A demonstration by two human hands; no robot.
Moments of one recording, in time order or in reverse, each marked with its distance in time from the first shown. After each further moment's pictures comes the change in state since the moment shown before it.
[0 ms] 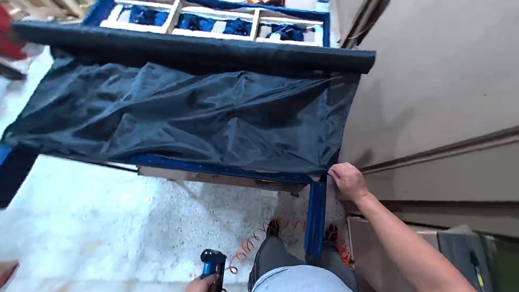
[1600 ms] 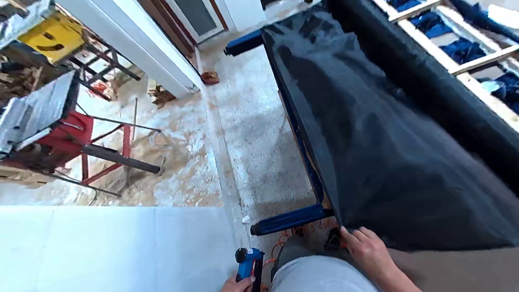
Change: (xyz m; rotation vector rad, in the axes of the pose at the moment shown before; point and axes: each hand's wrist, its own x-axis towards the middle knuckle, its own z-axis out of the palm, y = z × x) left_hand -0.267 0.070 0.468 -1.158 0.327 -0.233; right_hand 0.088 0.124 -0.019 0.333 -0.375 -1.088
